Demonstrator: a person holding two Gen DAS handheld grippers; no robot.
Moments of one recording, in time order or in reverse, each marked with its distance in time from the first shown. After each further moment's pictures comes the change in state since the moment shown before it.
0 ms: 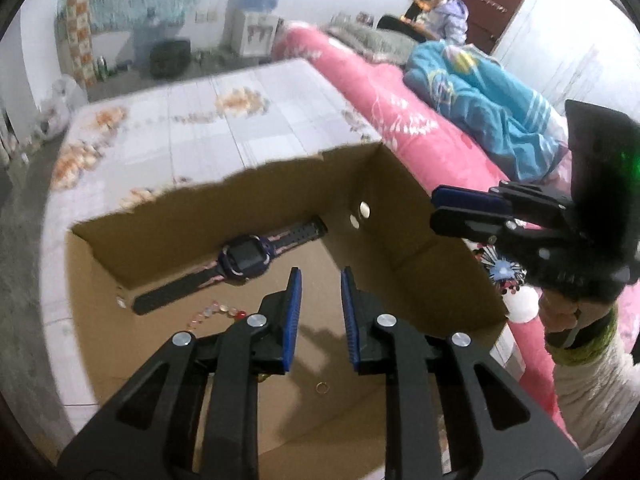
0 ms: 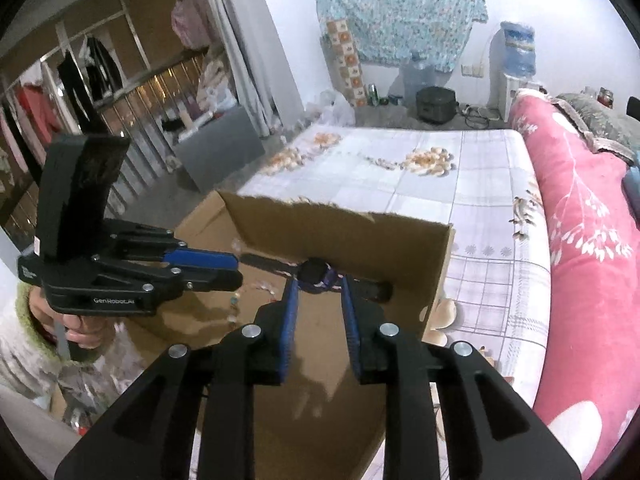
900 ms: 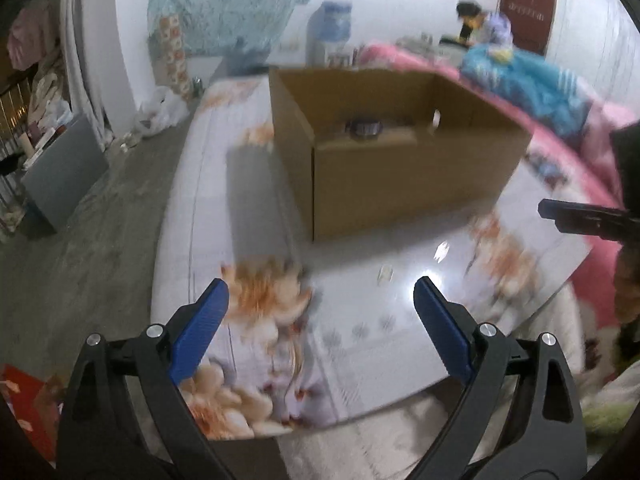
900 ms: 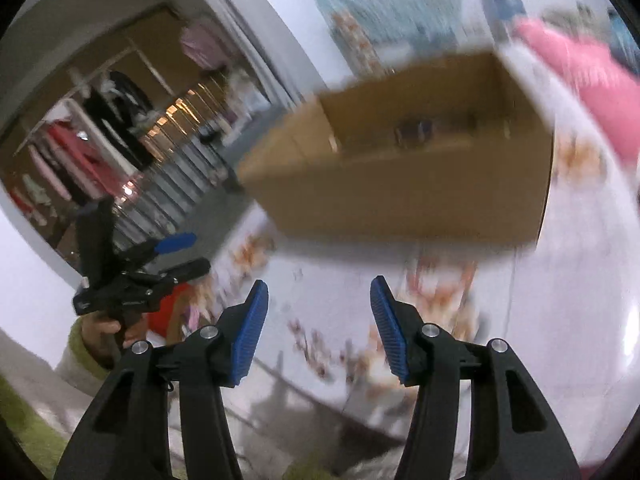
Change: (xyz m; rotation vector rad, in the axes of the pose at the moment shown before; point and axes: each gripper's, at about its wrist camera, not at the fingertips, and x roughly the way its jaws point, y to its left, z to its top) left arm -0.099 0.014 -0.245 -0.018 -0.115 0.334; right arm -0.020 0.097 -0.198 0.202 0.032 0.153
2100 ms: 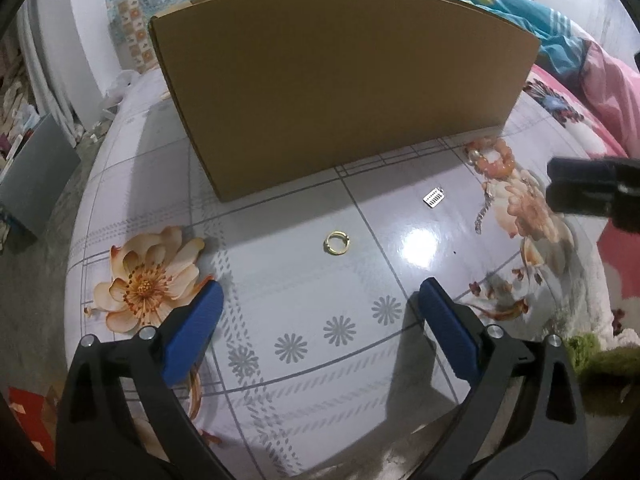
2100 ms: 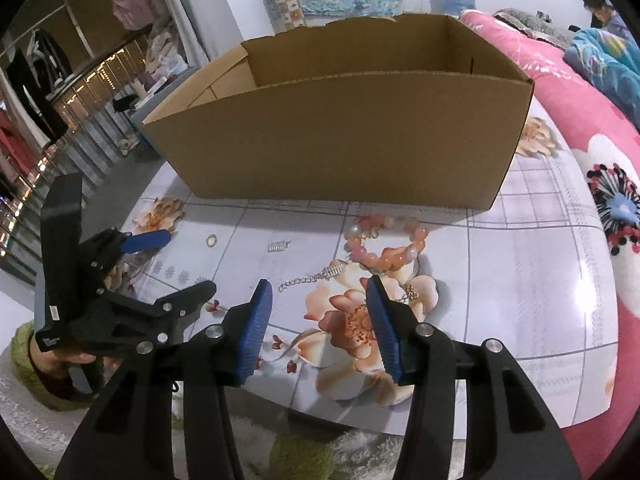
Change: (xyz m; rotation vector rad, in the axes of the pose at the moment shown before) left arm 0.082 -0.049 -0.012 0.072 0.115 -0.046; right arm 0.024 0.013 -0.005 -0.022 0.076 -0.347
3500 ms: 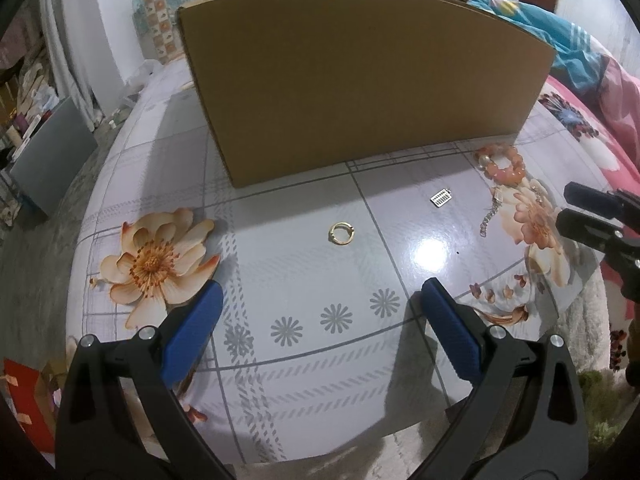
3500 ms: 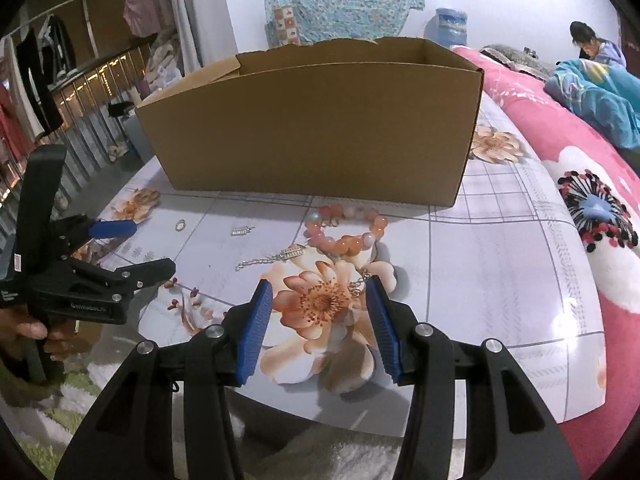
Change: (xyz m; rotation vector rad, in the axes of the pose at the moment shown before) left arm -0.004 -0.004 -0.009 -0.078 -0.003 0.053; right arm -0.002 -0.012 -0.031 -0.067 -0.148 -0.090
